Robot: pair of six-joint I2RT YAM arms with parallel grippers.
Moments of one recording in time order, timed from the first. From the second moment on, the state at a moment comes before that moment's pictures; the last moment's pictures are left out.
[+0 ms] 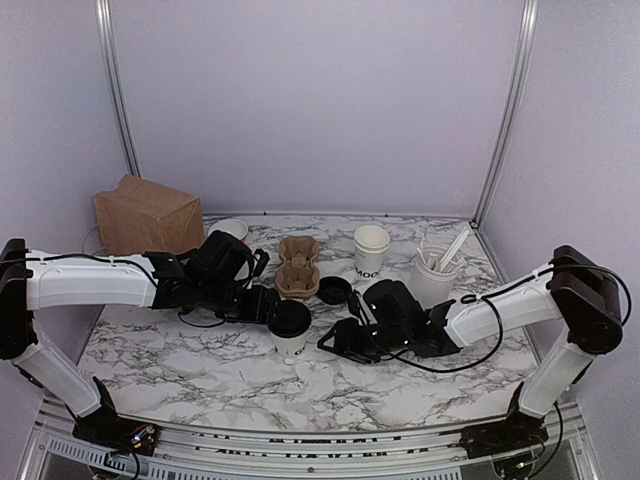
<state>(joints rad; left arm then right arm) -0.87 1.51 0.97 -0.31 0.08 -0.61 0.97 1.65 0.71 0.23 -0.20 1.04</state>
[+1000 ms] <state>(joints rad) -0.75 1.48 1.02 -0.36 0.07 -0.62 0.98 1.62 0.94 0.04 -0.12 0.86</state>
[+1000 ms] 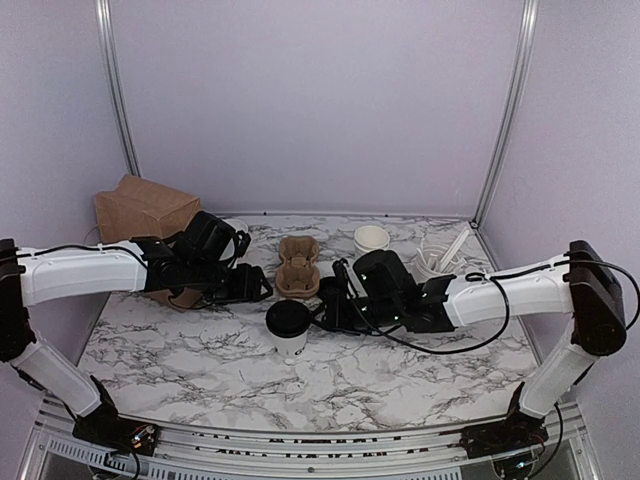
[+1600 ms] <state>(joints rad) -0.76 1.50 0.96 -0.35 0.10 -0.63 0.98 1.67 1.00 0.02 -0.12 0.84</state>
